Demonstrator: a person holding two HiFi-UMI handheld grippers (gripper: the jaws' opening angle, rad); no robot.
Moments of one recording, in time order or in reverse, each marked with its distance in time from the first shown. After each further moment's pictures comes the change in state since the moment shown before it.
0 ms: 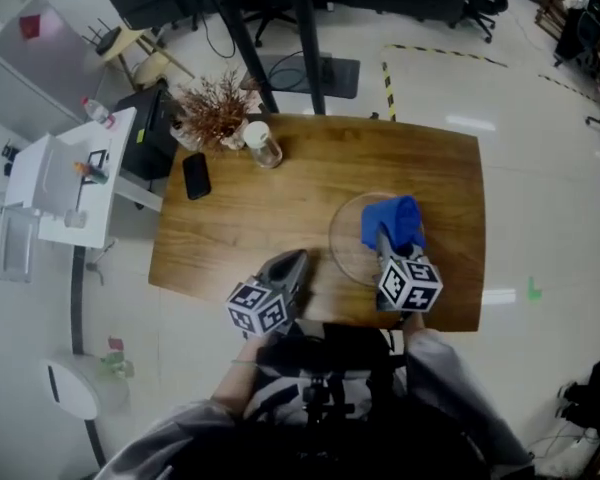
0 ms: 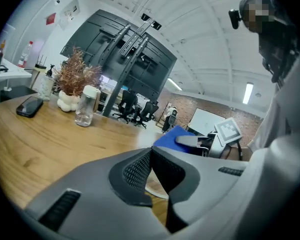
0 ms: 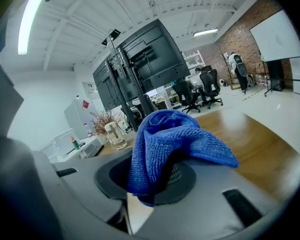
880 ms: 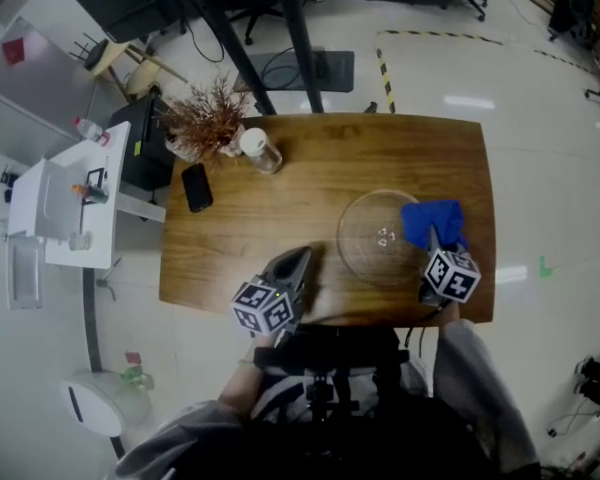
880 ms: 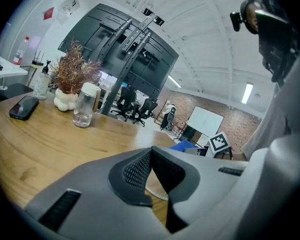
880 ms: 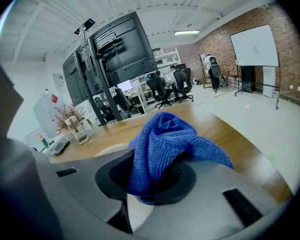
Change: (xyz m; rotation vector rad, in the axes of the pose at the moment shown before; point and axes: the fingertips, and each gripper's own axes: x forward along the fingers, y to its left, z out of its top) left arm 0.012 0.024 0.006 -0.009 0.041 -0.023; right arm -0.011 -0.129 -0.028 0.081 0.070 -0.292
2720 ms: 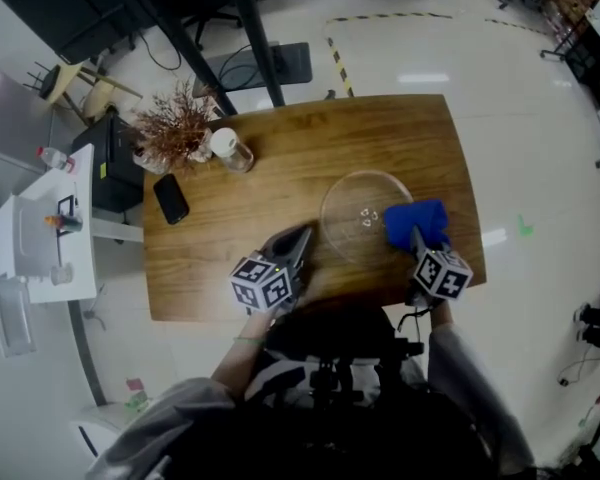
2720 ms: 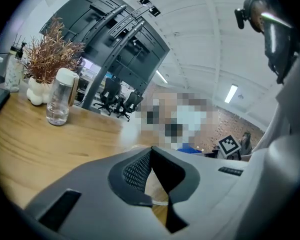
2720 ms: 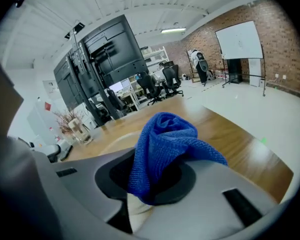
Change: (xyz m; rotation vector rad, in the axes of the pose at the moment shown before) left arm 0.037 -0.010 0.005 0.028 0.081 -0.199; right arm -0.060 0.017 -0.032 0.140 0.023 -0.056
